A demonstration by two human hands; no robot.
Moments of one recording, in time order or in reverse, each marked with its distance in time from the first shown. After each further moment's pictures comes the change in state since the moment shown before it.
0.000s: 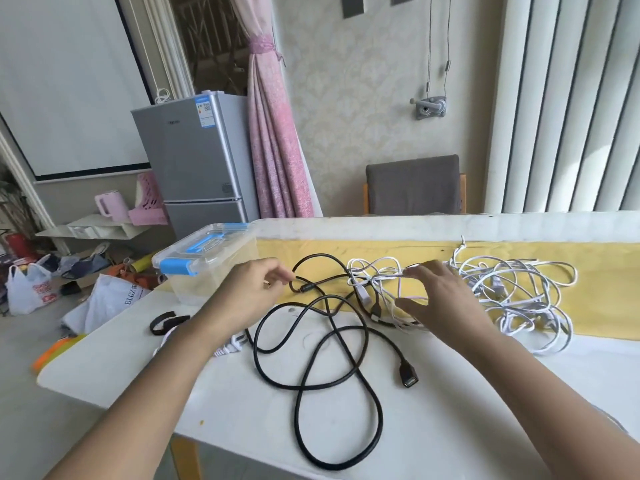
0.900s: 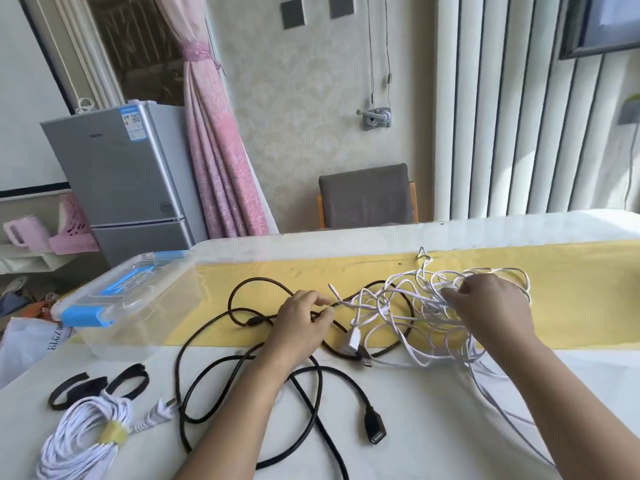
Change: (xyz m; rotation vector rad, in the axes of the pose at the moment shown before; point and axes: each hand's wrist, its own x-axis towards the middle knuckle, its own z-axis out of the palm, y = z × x) left_hand 0.072 0.021 0.142 -0.161 -0.093 0.044; right_hand 0.011 0.065 -0.039 -0.009 0.155 0.622
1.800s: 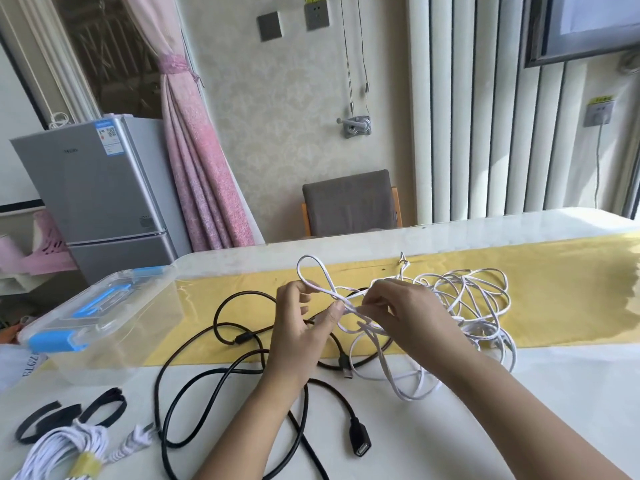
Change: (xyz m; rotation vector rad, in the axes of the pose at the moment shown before) left_hand -0.022 0.038 0.007 -0.472 0.192 0.141; right_hand -0.026 -0.031 0.015 0.303 -0.036 -0.697
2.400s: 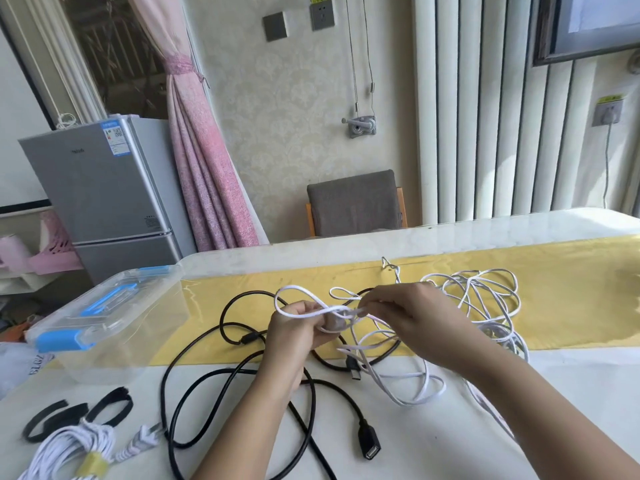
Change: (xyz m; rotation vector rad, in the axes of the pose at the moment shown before) left_hand 0.009 0.012 -0.007 -0.363 -0.006 -0.486; right_hand 0.003 -0.020 -0.019 0.042 -0.180 0.013
